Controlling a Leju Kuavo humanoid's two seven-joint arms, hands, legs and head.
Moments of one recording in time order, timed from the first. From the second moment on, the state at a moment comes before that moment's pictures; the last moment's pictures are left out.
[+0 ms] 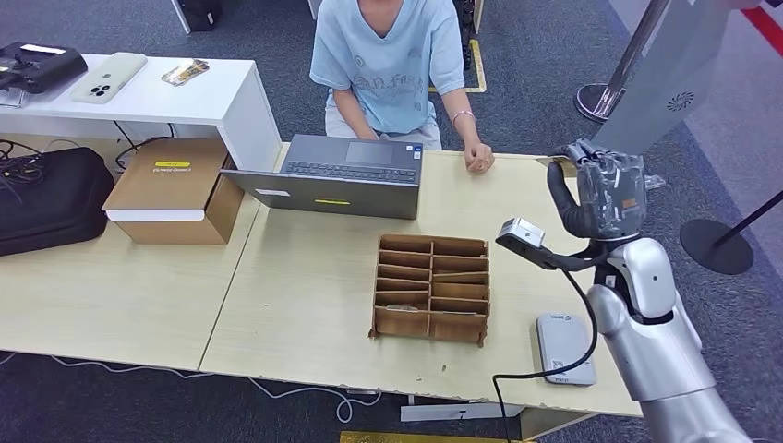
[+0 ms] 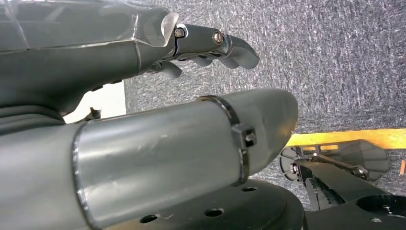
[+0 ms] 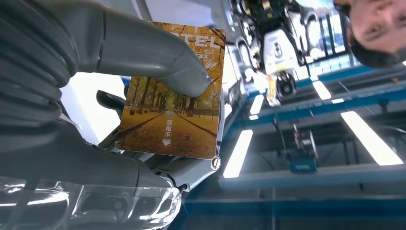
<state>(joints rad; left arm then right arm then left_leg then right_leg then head) -0.05 -0.18 0.97 -0.21 -1.21 0.12 -0.11 -0.44 -0.37 0.27 -1.38 1.12 -0.44 -0.16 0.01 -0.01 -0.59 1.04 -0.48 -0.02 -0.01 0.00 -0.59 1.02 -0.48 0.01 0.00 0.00</state>
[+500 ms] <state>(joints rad) -0.05 -0.18 0.97 -0.21 -1.24 0.11 -0.11 -0.73 -0.27 0.44 -1.19 1.24 -0.39 -0.15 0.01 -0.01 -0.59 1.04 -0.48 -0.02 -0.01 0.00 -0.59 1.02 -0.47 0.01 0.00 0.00</state>
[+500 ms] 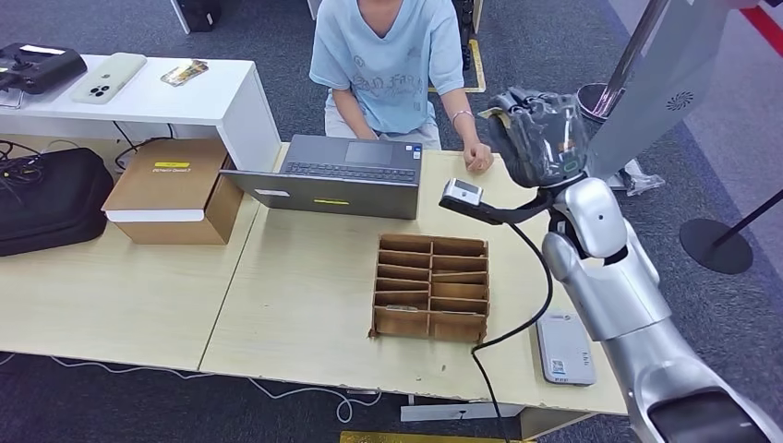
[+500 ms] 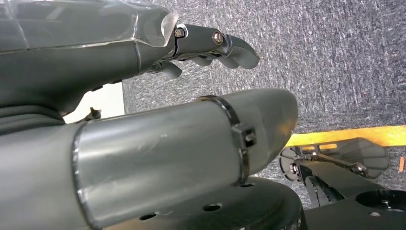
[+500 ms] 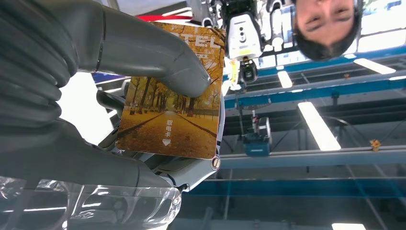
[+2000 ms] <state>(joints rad) -0.06 -0.17 0.97 -0.21 -1.28 0.07 -0.11 -1.35 0.11 0.58 -0.38 1.25 0.16 0.10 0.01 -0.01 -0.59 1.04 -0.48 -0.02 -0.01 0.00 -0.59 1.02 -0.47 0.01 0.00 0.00</state>
